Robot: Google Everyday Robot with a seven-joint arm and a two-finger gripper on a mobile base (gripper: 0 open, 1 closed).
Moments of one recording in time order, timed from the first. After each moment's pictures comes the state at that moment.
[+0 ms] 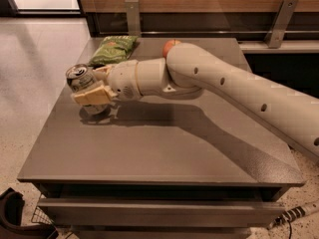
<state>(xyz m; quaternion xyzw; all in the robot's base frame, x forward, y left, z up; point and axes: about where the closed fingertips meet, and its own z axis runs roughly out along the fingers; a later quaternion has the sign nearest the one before) 0.559 0.173 0.885 -0.53 0.57 0.40 0.48</state>
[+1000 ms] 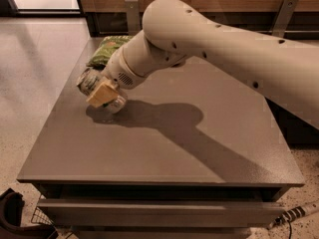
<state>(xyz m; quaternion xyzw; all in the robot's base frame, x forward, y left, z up) 0.563 0.146 0.869 -0.61 0.67 0.23 0.34</state>
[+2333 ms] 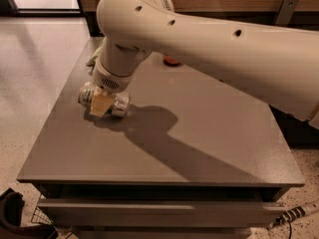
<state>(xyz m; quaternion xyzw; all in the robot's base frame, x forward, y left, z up) 0.552 0.142 0.844 -0.66 0.70 0.10 0.24</state>
